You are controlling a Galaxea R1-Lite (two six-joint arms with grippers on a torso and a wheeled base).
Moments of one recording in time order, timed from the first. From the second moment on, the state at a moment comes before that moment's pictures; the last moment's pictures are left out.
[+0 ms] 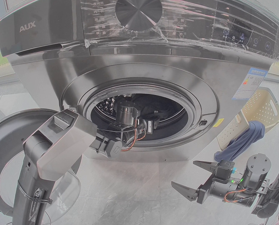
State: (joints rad) left arm -0.56 2.49 -1.58 -0.67 0.05 -0.16; right arm 0.76 1.83 -0.08 -1.55 0.00 0.09
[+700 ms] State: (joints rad) left arm -0.53 2.67 -1.99 -0.79 0.15 -0.19; right arm 0.76 1.84 -0.09 -1.55 0.00 0.09
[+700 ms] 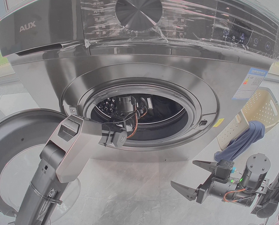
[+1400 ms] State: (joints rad) left arm -0.60 2.42 -1.47 -0.82 0.17 -0.13; right arm 0.74 1.83 -0.08 -1.55 0.01 0.09
